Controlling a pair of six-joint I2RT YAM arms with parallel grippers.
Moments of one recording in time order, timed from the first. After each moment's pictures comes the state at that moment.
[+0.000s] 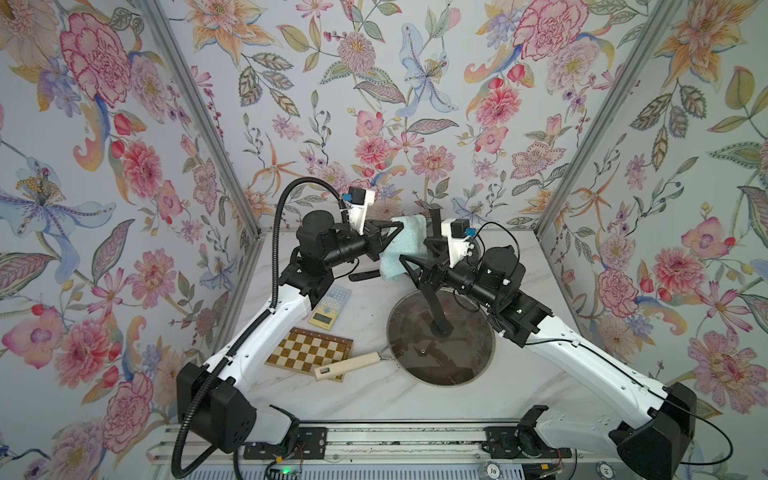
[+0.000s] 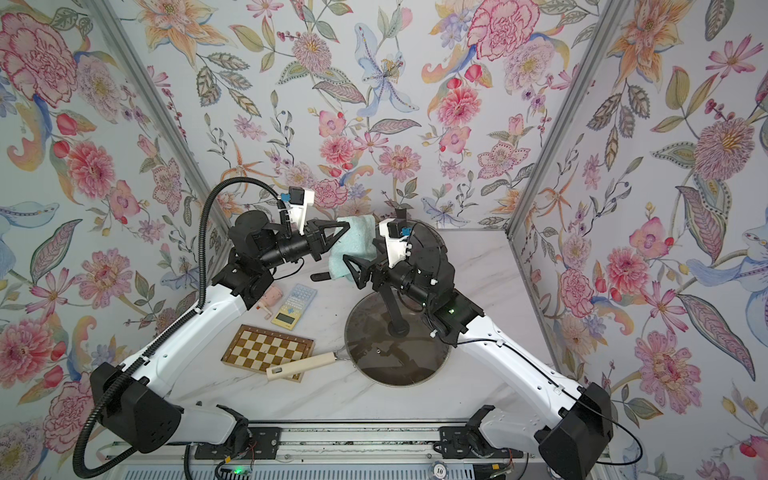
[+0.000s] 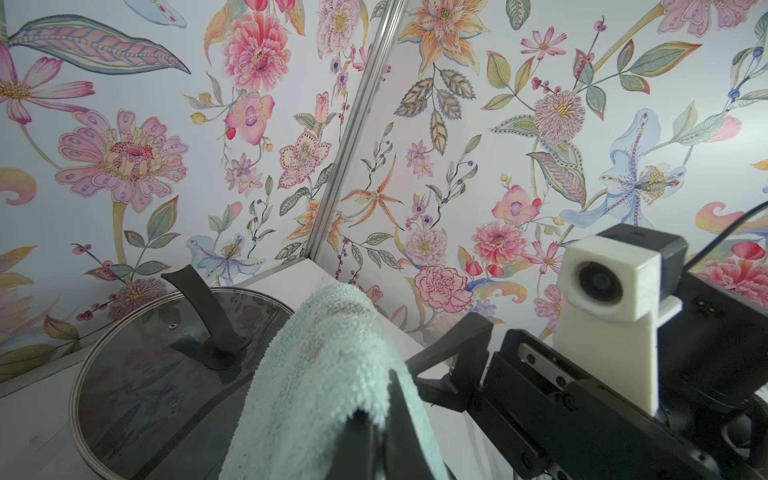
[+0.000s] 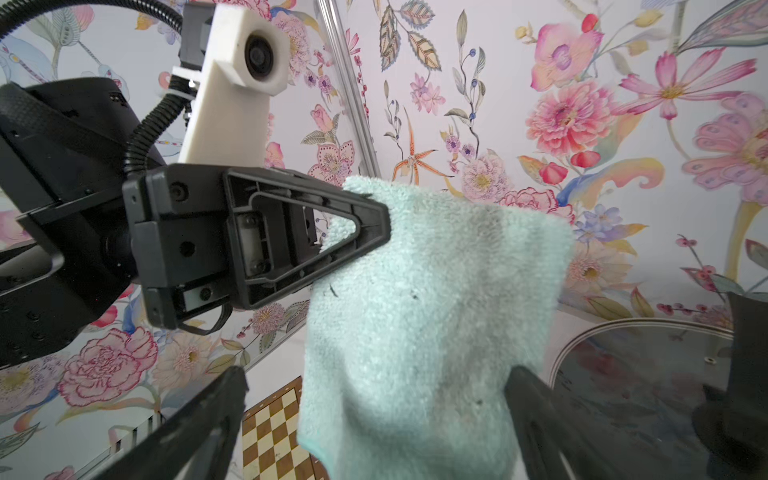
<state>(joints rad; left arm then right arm) -0.45 1.41 1.34 0.14 0.65 -0.44 0.72 1.24 1.11 0.12 -0.20 0.26</state>
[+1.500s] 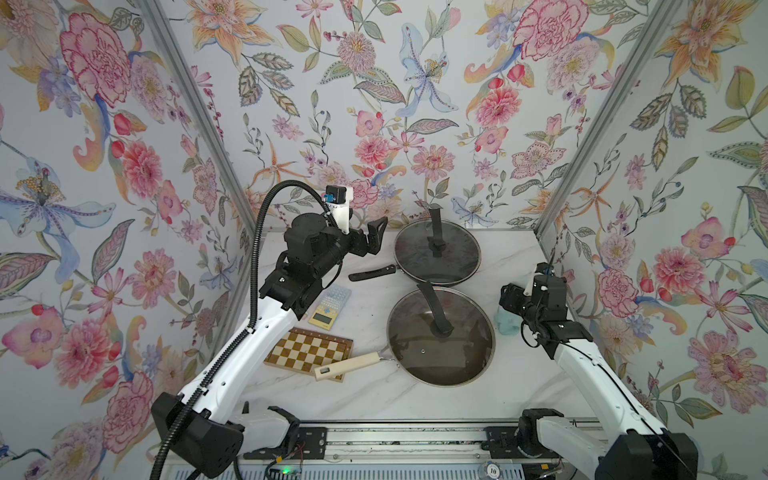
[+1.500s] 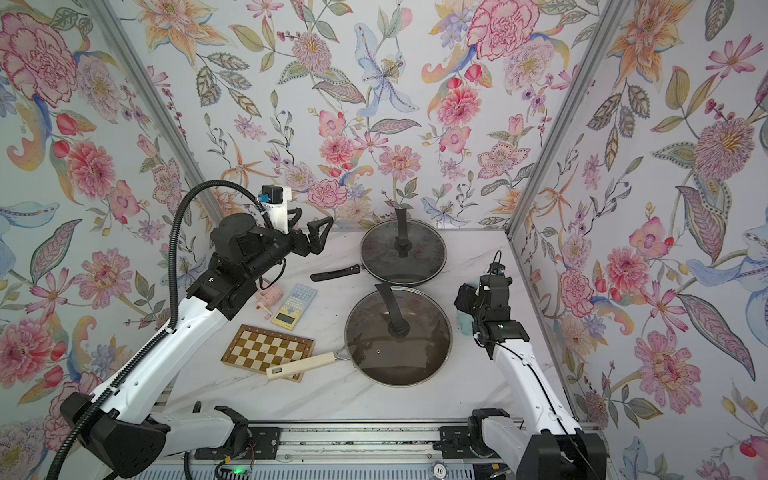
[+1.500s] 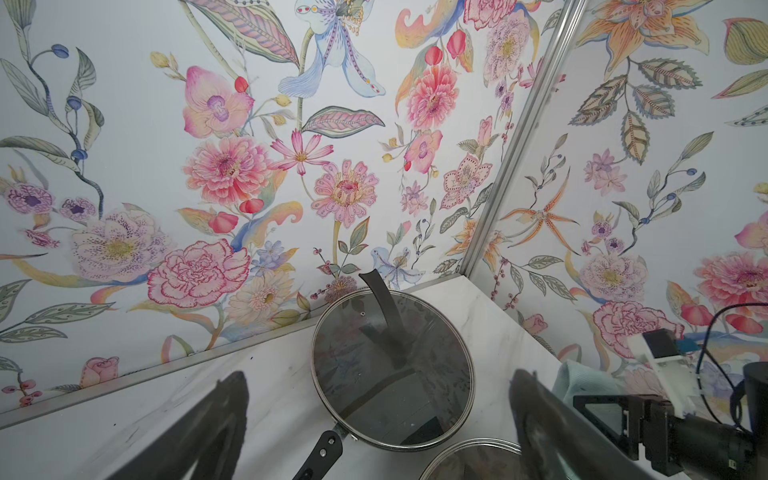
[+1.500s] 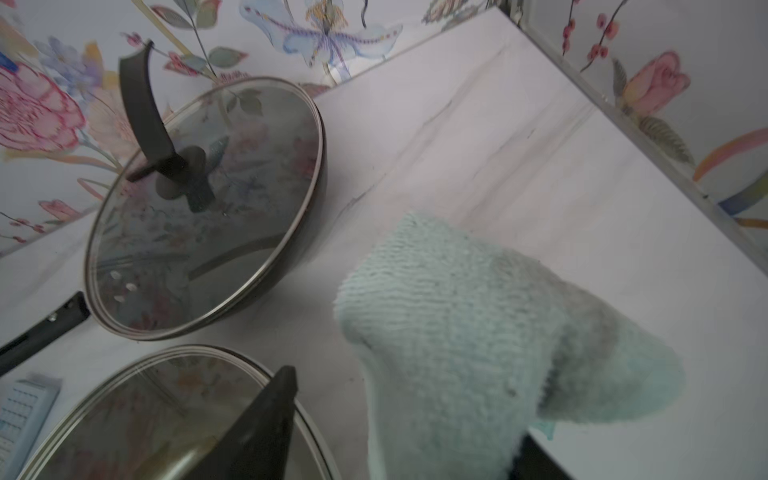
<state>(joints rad) -0.48 1.29 1.37 -0.13 0.10 -0.19 0.06 1.09 0.73 -0.31 0.03 0.40</state>
